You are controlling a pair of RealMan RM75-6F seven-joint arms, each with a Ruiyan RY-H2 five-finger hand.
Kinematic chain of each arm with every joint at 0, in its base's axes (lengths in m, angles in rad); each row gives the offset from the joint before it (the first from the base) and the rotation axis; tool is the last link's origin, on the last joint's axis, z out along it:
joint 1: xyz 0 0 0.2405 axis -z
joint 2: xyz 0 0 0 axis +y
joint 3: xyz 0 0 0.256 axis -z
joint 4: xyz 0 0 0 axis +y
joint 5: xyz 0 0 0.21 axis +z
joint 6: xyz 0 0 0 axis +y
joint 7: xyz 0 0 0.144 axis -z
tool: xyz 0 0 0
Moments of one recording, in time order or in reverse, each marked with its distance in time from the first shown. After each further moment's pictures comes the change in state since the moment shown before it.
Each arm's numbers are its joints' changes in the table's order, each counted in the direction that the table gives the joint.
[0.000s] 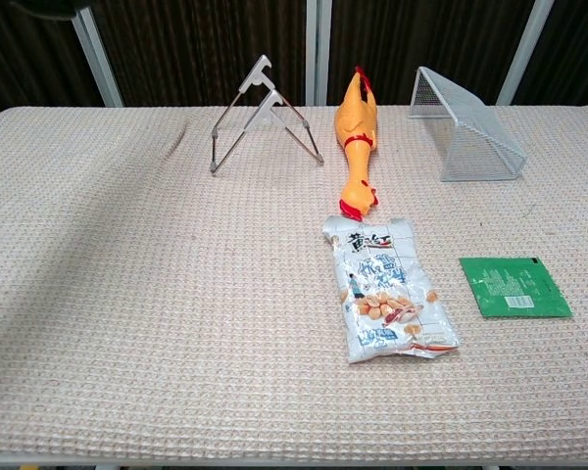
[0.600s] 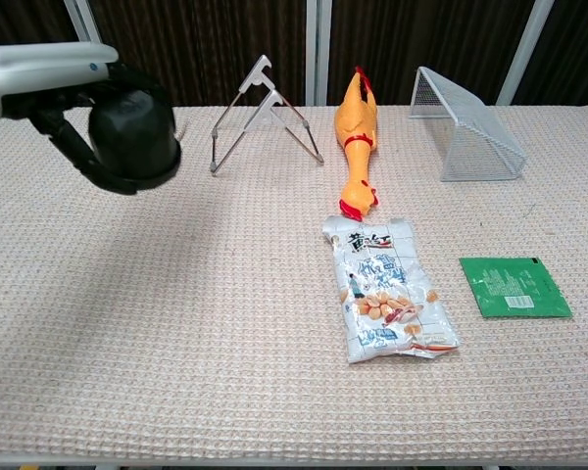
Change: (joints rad) left arm 0.050 0.015 -0.113 -0.113 0.008 -0.377 0.032; right arm 0.000 -0.010 -0.001 0.019 0.004 -0.007 -0.007
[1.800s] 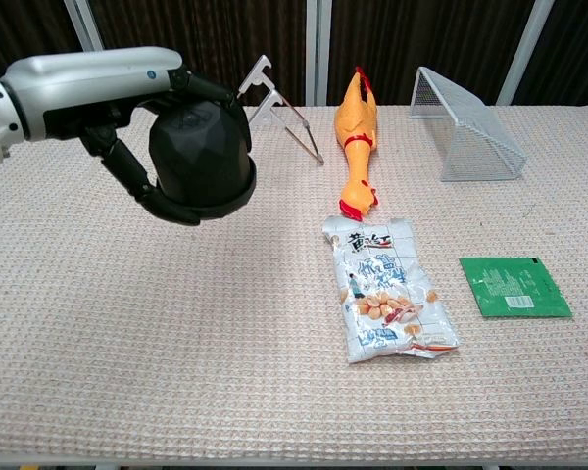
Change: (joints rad) left arm -0.009 -0.048 0.025 -0.044 0.168 -0.025 0.122; right arm -0.005 -0.018 0.003 0.031 0.014 -0.035 -0.018
